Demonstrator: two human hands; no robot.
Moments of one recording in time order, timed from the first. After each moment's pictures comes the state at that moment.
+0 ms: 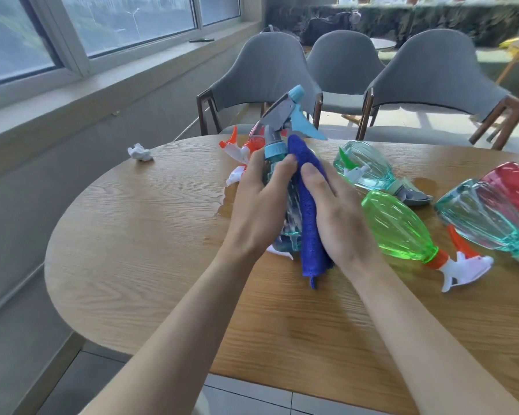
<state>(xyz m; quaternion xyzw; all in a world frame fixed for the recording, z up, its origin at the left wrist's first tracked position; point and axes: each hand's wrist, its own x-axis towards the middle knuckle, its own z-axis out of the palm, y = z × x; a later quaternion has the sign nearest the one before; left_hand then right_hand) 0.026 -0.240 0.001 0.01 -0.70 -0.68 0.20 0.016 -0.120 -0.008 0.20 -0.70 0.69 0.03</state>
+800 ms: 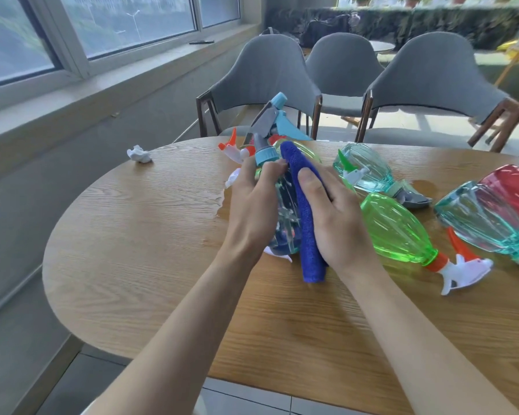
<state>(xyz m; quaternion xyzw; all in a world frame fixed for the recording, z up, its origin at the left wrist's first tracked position) 0.024 -0.240 0.000 0.07 -0.65 -0.73 0.19 0.009 -0.121 -0.017 0.22 -0.72 0.65 0.09</state>
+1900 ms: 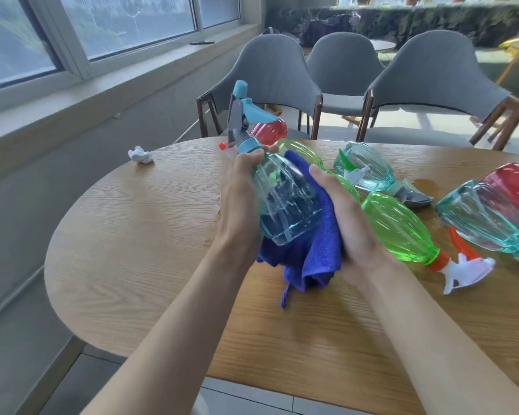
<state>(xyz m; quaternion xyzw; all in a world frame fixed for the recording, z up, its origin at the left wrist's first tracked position) 0.014 -0.252 -0.002 0.10 -0.52 -0.83 0.16 0.016 -0.108 -0.003 0.12 -0.52 0.81 -0.23</state>
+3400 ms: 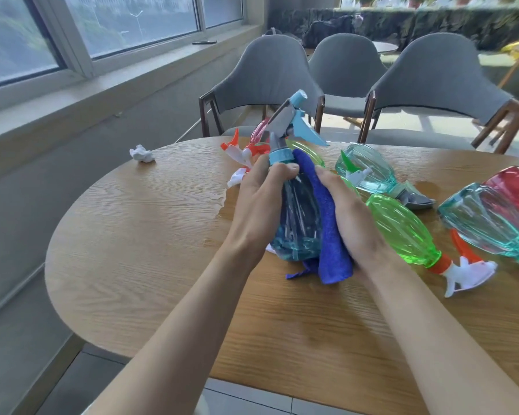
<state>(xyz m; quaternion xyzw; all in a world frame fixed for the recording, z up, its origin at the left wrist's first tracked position) 0.021 -0.242 -0.002 0.04 -0.66 -0.74 0.15 0.002 -0.108 -0.006 0.15 -0.59 0.78 -0.14</state>
